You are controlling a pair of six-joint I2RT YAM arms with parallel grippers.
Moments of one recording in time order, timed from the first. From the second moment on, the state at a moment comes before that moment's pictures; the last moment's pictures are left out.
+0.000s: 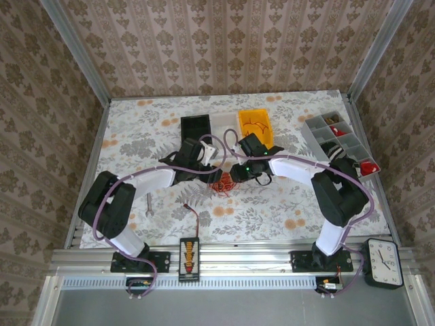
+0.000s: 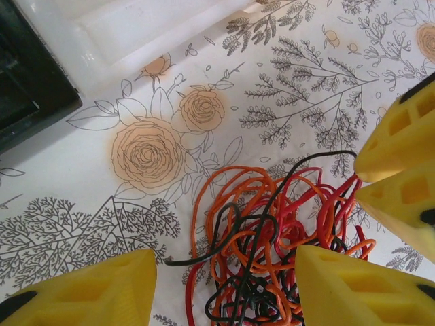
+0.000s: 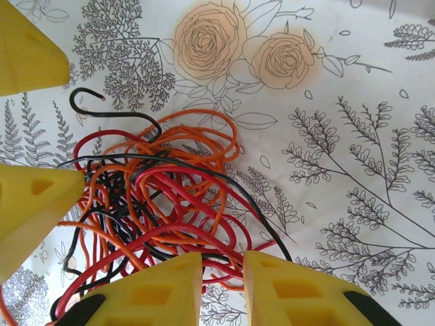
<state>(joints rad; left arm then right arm) -0.63 1.61 0.88 -0.15 0.28 -0.14 0.57 1.77 1.11 -0.42 -0.25 0.23</state>
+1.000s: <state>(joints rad) -0.66 1.68 0.89 -0.19 0.33 -0.14 0.55 1.82 1.14 -0.43 -0.26 0.18</state>
